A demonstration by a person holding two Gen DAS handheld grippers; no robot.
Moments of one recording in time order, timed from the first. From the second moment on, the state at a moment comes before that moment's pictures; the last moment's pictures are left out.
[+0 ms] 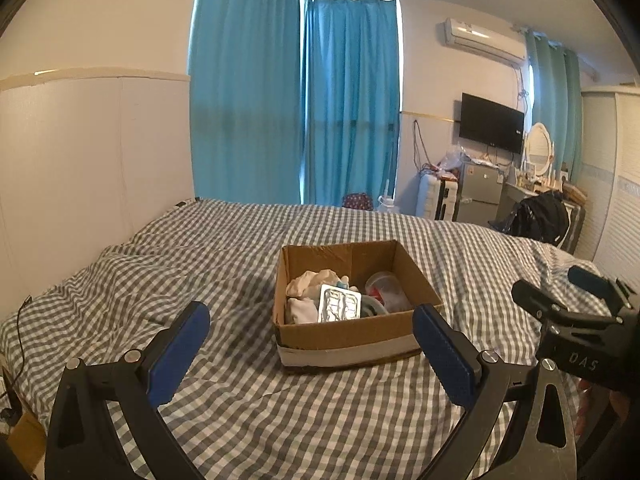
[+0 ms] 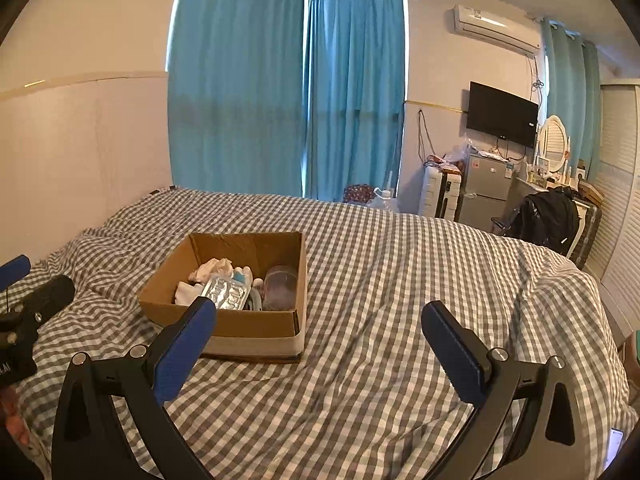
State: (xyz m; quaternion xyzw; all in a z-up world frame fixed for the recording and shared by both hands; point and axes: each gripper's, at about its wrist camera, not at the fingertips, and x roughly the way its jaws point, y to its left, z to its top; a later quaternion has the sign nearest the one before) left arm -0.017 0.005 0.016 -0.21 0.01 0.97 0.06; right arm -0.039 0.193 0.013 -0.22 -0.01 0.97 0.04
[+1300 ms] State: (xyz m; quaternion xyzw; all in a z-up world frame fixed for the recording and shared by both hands) left arm -0.017 0.002 0.012 -0.23 0.01 0.97 0.06; right arm -0.039 0.187 0.009 -0.23 -0.03 0.97 0.05
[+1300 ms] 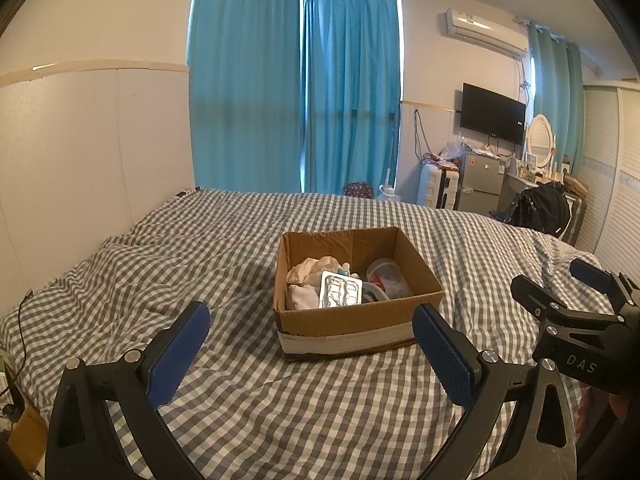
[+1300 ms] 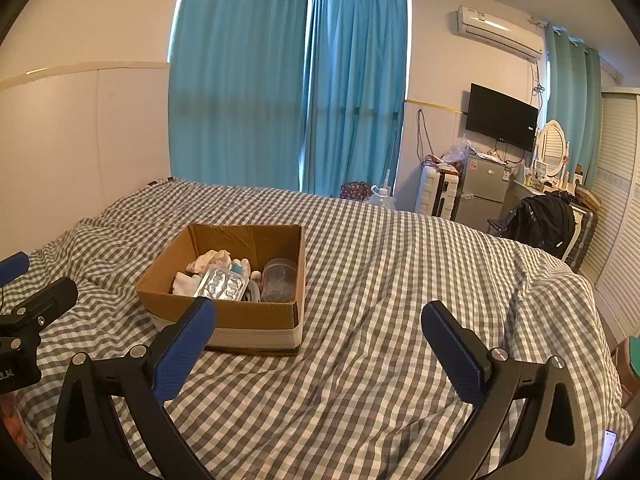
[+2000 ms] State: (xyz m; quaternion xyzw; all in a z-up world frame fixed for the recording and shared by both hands) left arm -0.017 0.005 0.008 -0.23 0.02 0.97 0.06; right arm -0.039 0.181 0.003 -0.23 -0.03 0.97 0.05
